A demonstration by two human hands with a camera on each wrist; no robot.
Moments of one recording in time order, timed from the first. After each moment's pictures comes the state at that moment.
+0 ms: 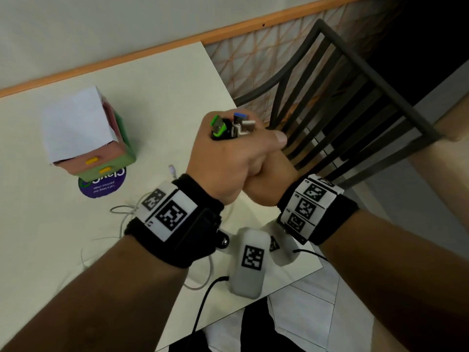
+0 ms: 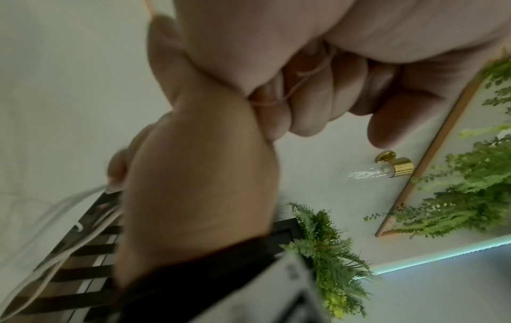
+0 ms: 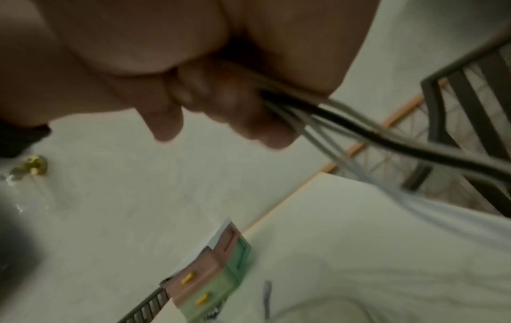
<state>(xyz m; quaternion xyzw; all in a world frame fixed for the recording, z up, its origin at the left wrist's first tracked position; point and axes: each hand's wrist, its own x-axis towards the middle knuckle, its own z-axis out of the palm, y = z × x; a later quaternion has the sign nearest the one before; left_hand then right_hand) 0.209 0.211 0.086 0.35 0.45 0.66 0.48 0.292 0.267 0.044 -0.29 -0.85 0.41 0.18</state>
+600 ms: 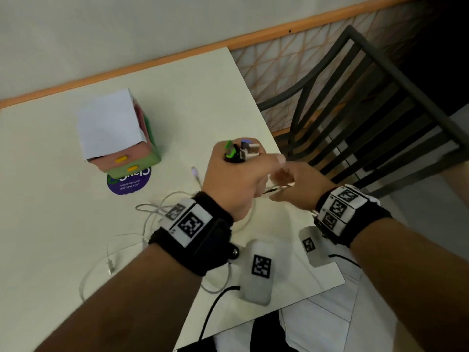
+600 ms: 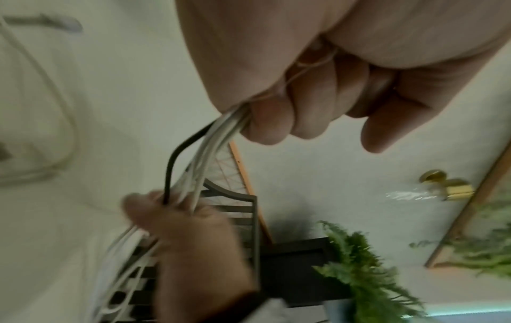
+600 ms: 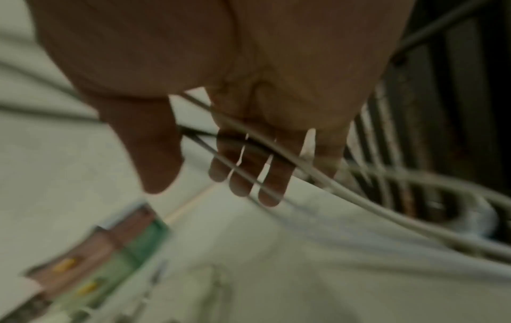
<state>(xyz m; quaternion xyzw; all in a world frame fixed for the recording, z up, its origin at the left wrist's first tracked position) 0.196 0.192 0.065 0.24 0.53 0.66 0.47 0.310 0.304 -0.012 -0.42 -0.79 0.45 -0.04</state>
